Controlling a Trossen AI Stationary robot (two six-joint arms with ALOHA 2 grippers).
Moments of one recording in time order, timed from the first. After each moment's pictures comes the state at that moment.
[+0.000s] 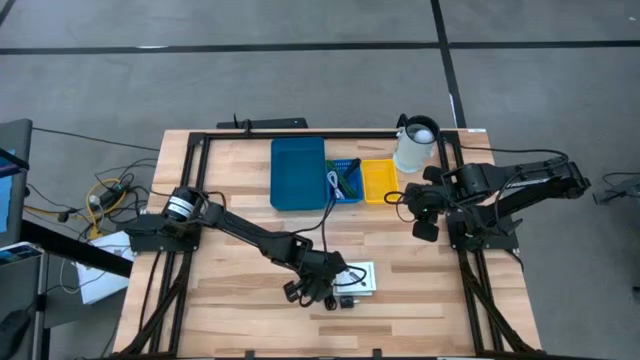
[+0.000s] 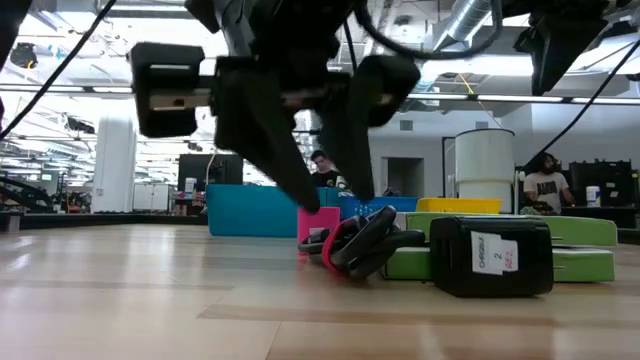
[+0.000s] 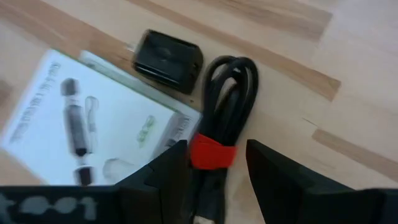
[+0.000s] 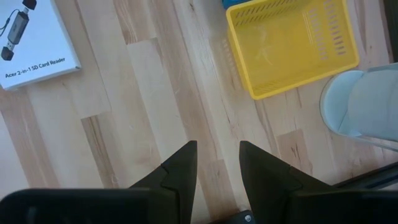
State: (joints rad) left arm -0.30 2.03 1.40 -0.35 0.20 0.75; right arm 0.16 1.13 1.14 -1.35 0.21 0.34
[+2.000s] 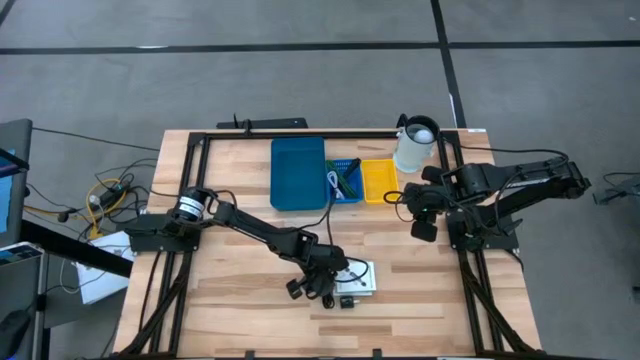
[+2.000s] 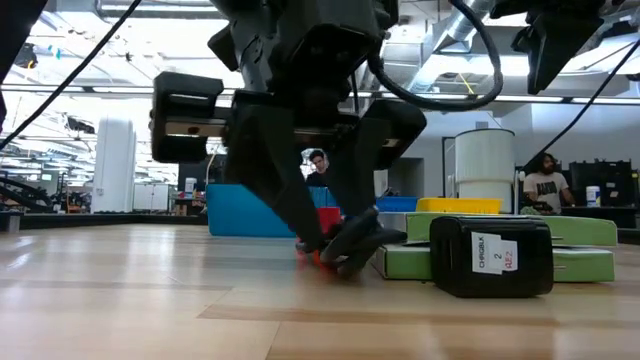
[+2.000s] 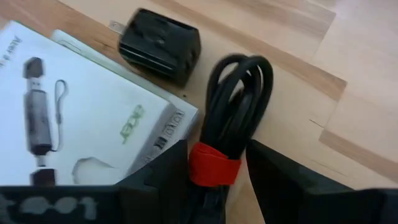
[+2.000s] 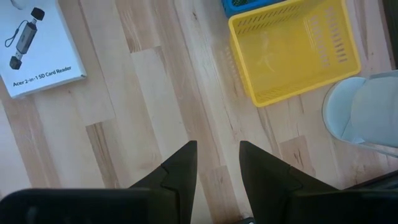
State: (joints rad) left arm -0.25 2.09 1.40 -0.32 0.34 0.72; right arm 0.16 1.13 1.14 -1.33 0.21 0.34
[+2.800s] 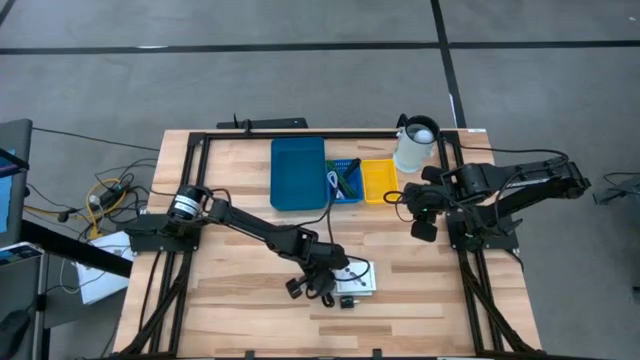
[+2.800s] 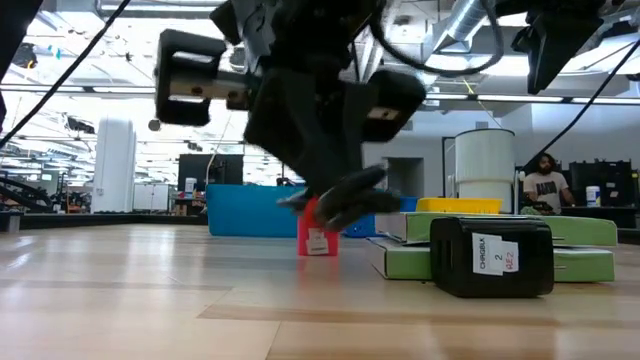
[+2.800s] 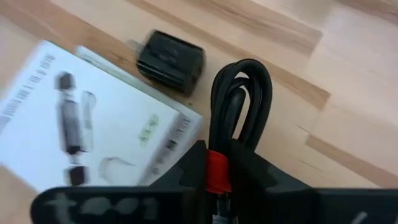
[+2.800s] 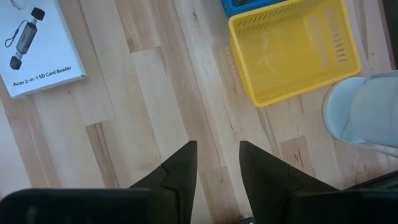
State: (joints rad) left arm -0.25 2.06 1.45 -0.41 0.33 0.71; right arm 0.16 1.13 1.14 -1.33 0.21 0.34
